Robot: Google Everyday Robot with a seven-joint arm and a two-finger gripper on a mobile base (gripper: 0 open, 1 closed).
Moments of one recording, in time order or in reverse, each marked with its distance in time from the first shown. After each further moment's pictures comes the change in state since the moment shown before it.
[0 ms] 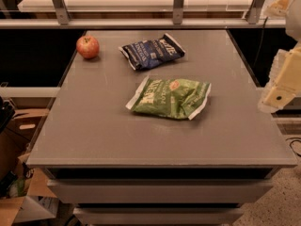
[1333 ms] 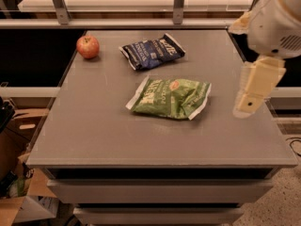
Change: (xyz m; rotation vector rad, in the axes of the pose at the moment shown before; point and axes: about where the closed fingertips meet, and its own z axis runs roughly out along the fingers) arm -0.024 0.006 0.044 -0.102 -0.033 -0.099
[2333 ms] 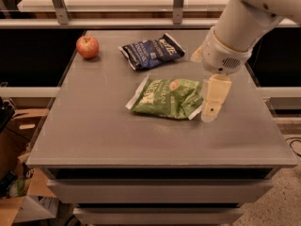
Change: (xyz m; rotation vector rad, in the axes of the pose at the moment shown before) arm -0.022 -0.019 0.118 -0.204 -0.033 -0.091
